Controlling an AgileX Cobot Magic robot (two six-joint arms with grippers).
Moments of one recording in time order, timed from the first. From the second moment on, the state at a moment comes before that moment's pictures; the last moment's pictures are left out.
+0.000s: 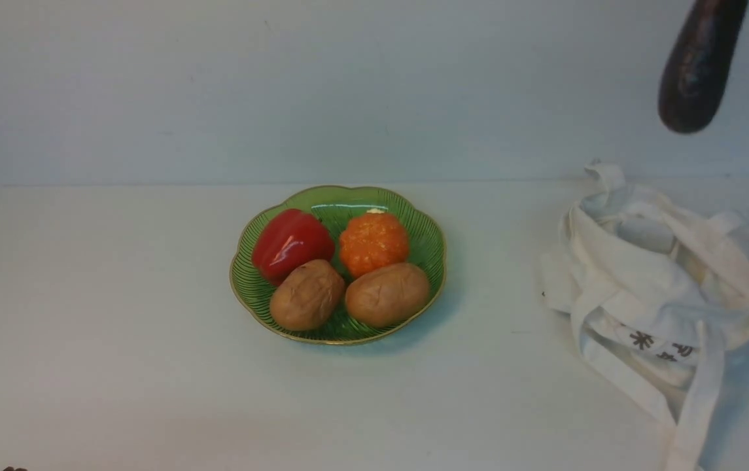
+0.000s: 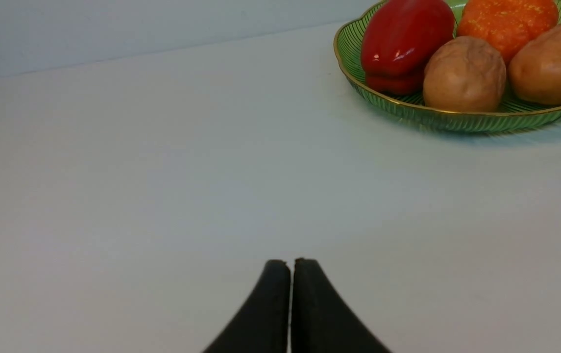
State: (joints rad) right arm 0.12 1.36 -1.45 0.56 0.64 -0.26; left arm -0.08 -0.01 0.03 -0.08 0.38 0.15
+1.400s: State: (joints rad) right arm 0.50 2.19 -1.79 0.98 0.55 -0.63; left arm -0.08 -0.01 0.03 -0.08 0.38 0.15
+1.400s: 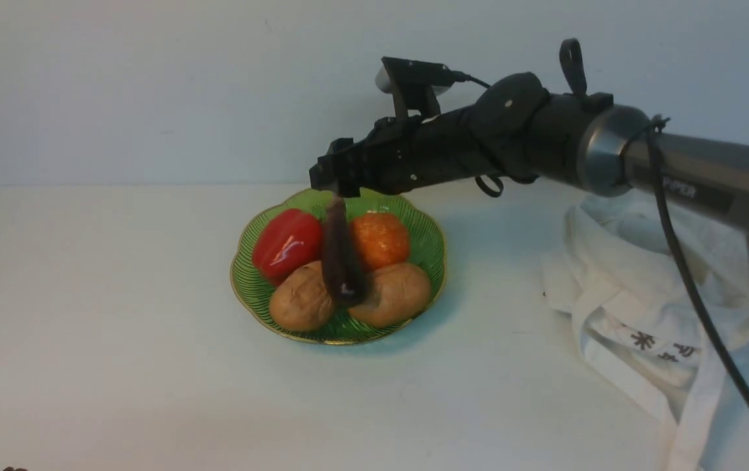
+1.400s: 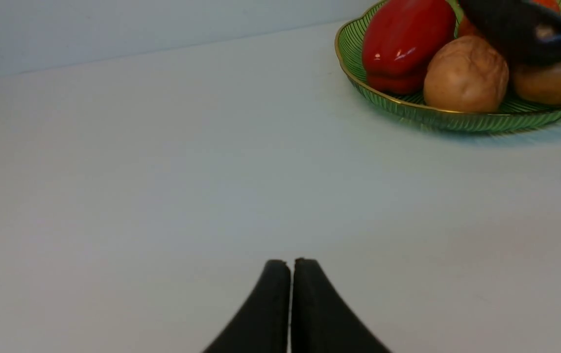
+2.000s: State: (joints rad) right arm 0.32 1.67 -1.79 0.60 0.88 -0.32; left arm -0.08 -0.01 0.03 -0.08 0.38 0.15
